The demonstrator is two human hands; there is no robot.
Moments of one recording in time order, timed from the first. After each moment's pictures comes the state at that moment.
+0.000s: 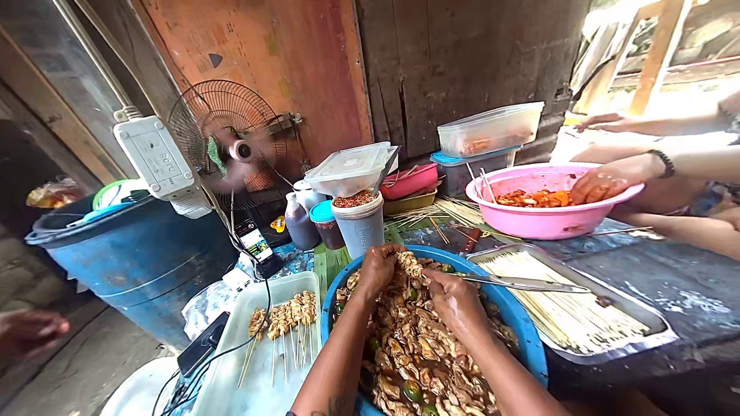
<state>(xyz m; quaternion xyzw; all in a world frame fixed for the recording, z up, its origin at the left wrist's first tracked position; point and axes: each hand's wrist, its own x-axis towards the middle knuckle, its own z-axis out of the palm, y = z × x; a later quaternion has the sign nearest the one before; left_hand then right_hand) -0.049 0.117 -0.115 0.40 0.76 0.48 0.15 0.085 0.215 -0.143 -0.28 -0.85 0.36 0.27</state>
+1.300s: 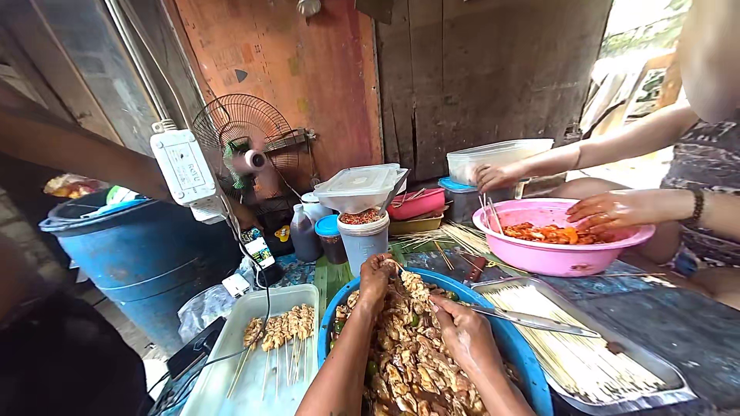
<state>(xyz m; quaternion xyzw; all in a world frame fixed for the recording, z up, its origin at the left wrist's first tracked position) -0.073 0.151 -0.135 0.24 0.64 0.71 0.18 0.092 0.217 -0.149 -0.25 -0.84 0.35 0.33</state>
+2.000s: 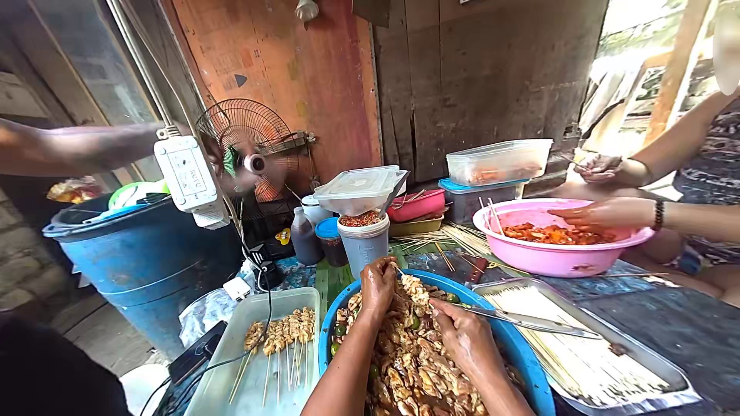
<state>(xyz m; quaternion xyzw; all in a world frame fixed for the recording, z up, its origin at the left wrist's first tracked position) -0.075 0.150 -0.138 0.34 0.75 0.57 0.02 0.093 0.216 -0.148 -0.23 -0.85 0.35 0.32</state>
